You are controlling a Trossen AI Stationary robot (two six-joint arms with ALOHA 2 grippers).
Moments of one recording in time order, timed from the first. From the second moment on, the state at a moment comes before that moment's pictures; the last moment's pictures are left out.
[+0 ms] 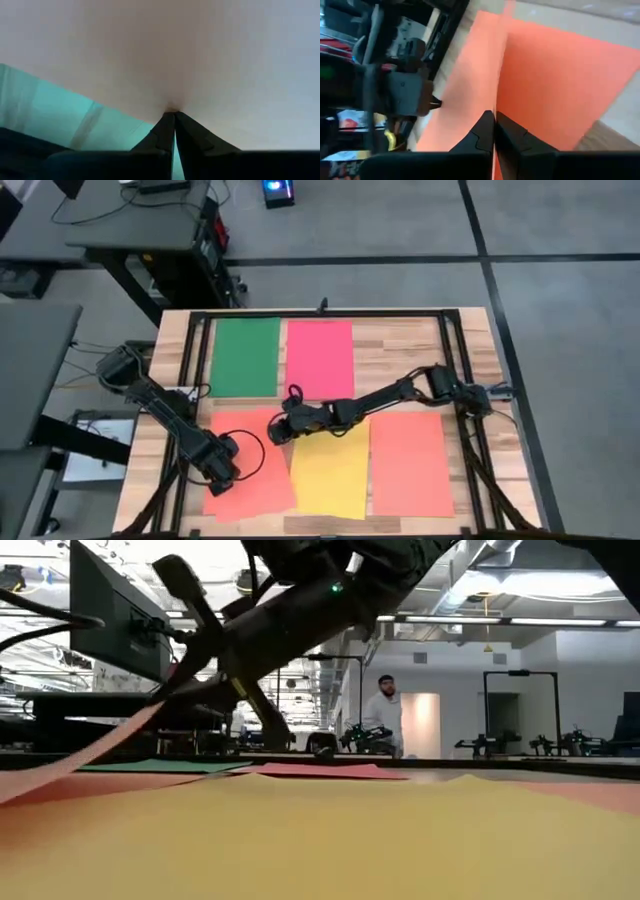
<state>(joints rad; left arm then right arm) -0.78 1.47 0.68 -0.72 0.23 -1.37 0.15 2.28 1.57 0.21 0.13 1.15</state>
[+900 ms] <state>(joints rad) -0.80 1.47 0.81 -0.93 0.13 -1.41 0.16 2.28 1.56 0.25 0.13 1.15</state>
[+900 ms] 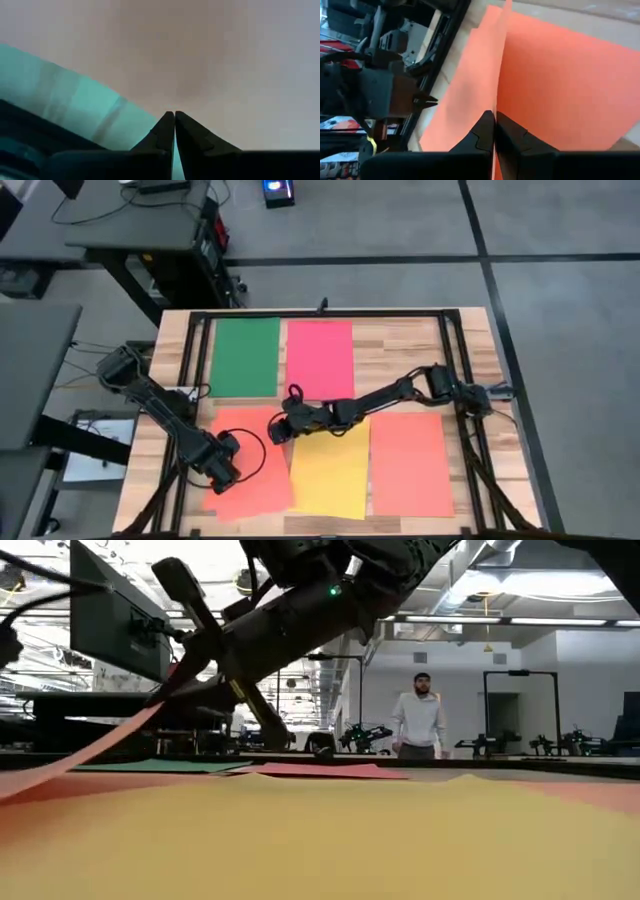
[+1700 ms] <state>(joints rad) -1.02 1.62 0.95 -0.72 -0.08 -1.42 0.15 2.28 1.56 0.23 0.13 1.10</state>
